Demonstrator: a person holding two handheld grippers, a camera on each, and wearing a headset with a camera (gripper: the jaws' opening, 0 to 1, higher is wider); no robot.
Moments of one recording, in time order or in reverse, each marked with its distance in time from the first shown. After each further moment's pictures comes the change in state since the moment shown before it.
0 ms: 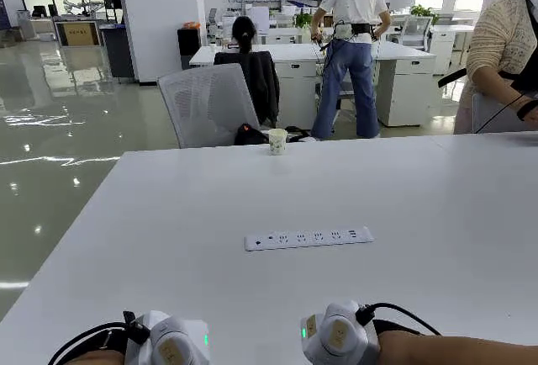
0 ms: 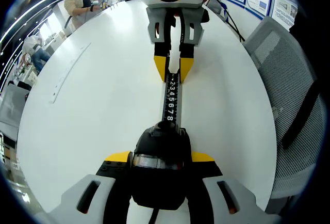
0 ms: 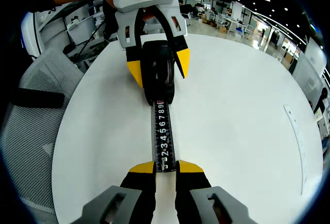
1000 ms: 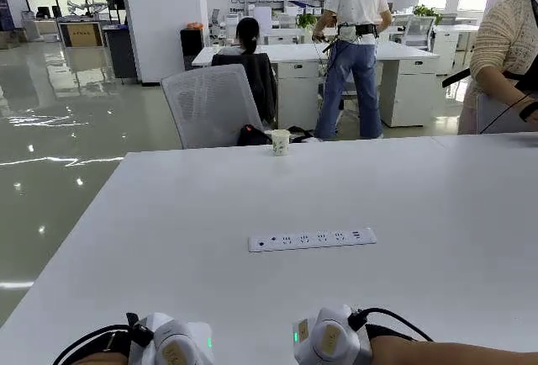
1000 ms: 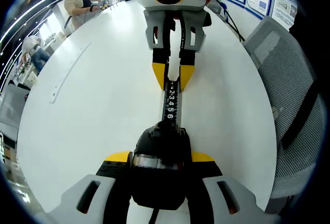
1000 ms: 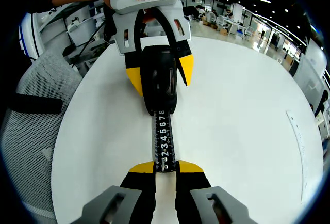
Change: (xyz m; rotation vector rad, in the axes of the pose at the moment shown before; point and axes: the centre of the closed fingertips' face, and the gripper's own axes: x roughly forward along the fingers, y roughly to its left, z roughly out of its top) left arm -0.001 -0.002 0.000 0.001 0.001 -0.001; right arm 0.010 0.004 0.014 -0.007 -0.017 0.003
